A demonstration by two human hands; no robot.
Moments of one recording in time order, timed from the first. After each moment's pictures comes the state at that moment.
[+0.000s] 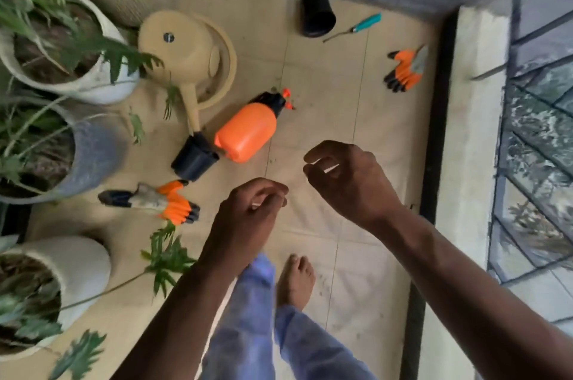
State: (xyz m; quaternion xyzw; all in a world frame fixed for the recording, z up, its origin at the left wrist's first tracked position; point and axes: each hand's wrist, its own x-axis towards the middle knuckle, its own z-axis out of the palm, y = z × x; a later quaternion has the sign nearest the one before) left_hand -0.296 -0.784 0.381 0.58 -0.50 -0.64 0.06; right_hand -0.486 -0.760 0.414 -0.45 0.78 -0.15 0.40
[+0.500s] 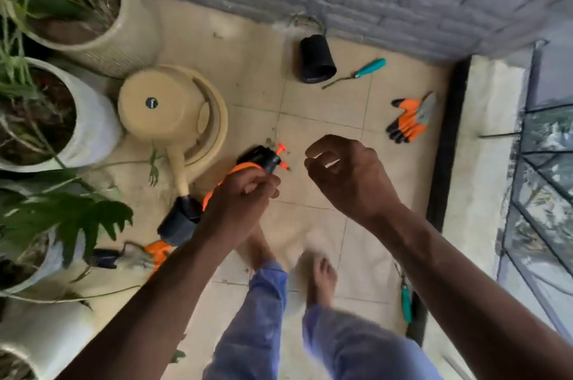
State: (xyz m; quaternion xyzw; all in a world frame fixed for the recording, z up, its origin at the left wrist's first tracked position) left_hand -0.402 -1.003 0.333 0.60 -0.45 -0.65 0.03; right_hand -0.590 -0.966 0.375 -0.42 0.80 -0.14 0.40
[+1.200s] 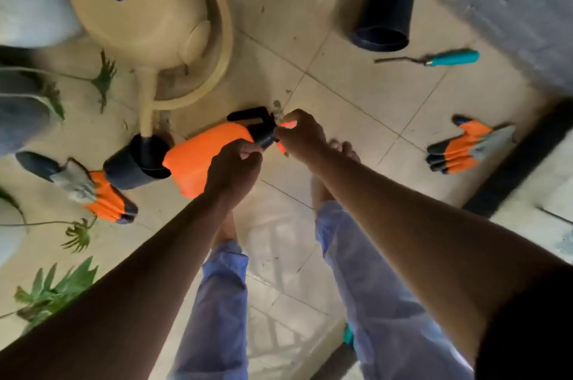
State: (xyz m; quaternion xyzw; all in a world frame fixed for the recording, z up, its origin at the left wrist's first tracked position) left_hand -0.448 -1.007 0.116 0.77 -0.34 -0.54 -0.01; right_hand -0.593 -1.059 0.092 -0.34 0.74 0.05 0.58
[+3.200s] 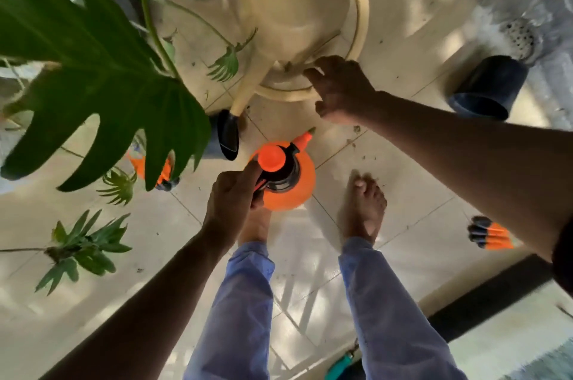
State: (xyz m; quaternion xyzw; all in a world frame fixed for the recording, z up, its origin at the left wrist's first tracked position) left_hand -0.316 -0.935 0.166 0.77 -0.16 -0.56 0.26; right_hand -0.444 -1.170 0.072 -0.87 0.36 0.26 0.21
